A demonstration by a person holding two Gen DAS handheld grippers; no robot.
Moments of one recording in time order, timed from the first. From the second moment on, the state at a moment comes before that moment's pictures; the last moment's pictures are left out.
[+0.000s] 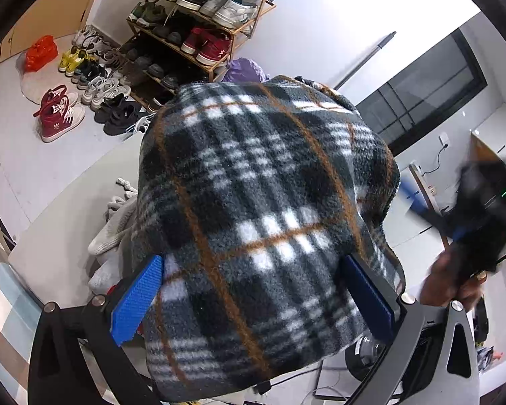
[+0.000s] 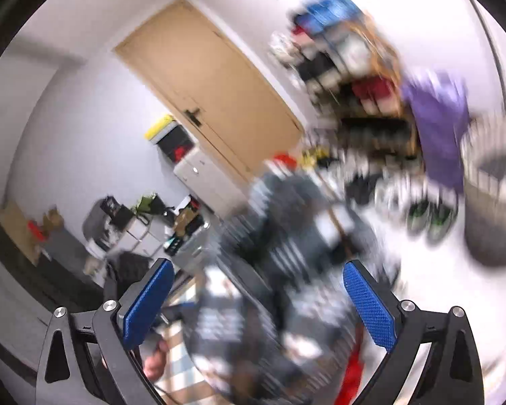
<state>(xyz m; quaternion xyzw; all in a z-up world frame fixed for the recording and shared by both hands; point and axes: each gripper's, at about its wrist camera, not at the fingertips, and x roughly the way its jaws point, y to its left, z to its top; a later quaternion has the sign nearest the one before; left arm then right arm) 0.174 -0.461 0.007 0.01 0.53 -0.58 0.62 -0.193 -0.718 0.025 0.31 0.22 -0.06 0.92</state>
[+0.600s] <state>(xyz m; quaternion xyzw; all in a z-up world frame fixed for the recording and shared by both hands) 0.166 -0.470 0.008 0.04 0.51 -0.60 0.62 -0.086 -0.749 -0.078 0.28 0.40 -0.11 0.87</state>
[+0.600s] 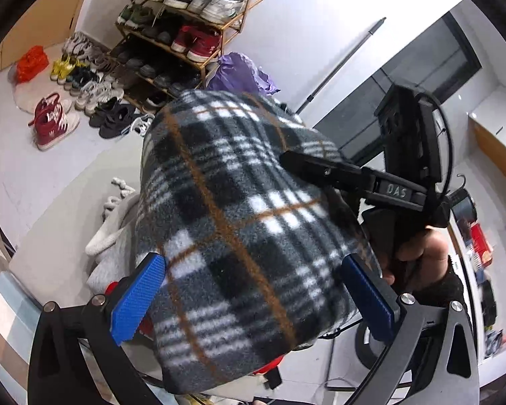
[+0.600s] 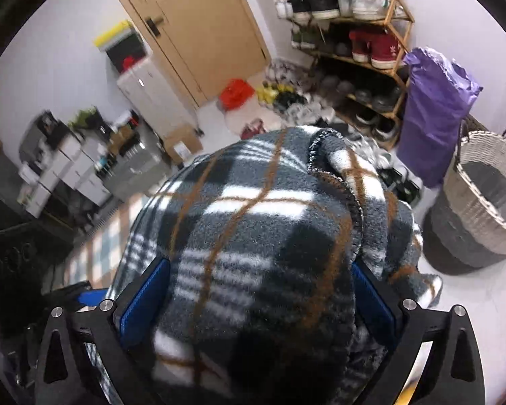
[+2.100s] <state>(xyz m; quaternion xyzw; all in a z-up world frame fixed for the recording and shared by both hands) 0.093 -0.364 0.060 0.10 0.26 -0.45 0.84 -0.173 -0.608 0.066 0.19 0.23 -0.14 0.95</state>
